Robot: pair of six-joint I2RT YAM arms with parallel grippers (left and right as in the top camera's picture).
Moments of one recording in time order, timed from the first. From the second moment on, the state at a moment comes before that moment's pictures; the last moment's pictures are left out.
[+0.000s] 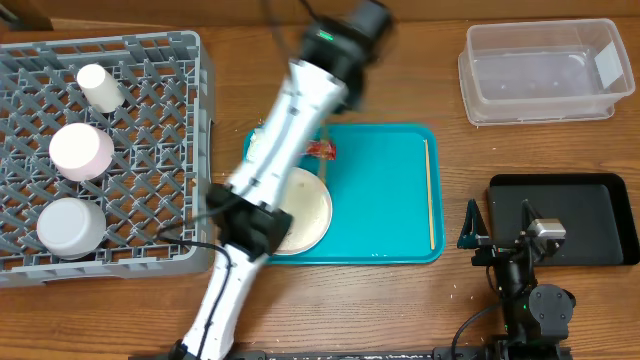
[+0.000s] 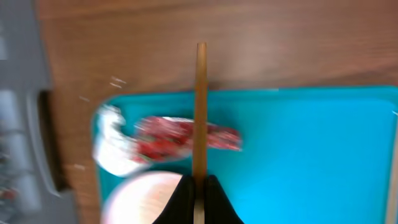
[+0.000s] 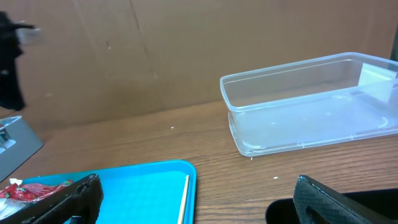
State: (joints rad) left arm -0.47 2.48 2.84 -1.68 -0.20 -0.41; right arm -0.01 0.01 0.02 -0.03 -0.06 0.20
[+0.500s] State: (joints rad) left arm 0.14 2.48 2.84 -1.68 0.06 -0.07; right arm -0.01 0.01 0.02 -0.04 -0.06 0.20
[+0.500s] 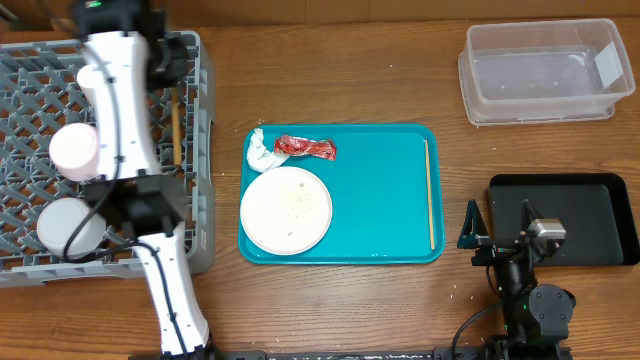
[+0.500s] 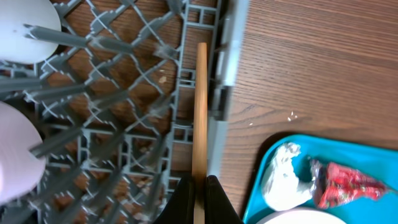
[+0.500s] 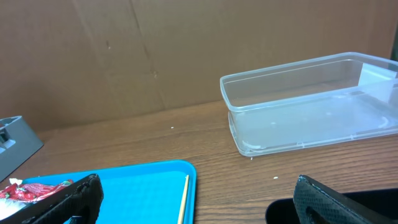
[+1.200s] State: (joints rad) left arm 0.30 2.48 2.65 -1.53 0.35 0.16; right arm -0.01 0.01 0.02 -0.04 -0.06 0.20
